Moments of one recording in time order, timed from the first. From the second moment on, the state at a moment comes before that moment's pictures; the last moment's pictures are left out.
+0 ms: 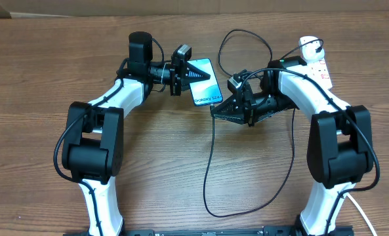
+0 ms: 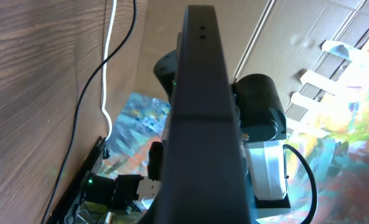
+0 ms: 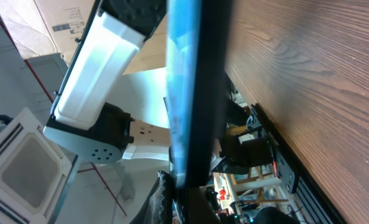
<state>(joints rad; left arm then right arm) -0.20 2.13 1.36 0.29 1.54 -1.36 0.19 2.04 1.48 -1.64 -1.52 -0.48</state>
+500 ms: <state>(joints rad) -0.19 2.13 1.36 0.29 1.54 -1.40 0.19 1.99 1.48 -1.64 -1.50 -0.48</state>
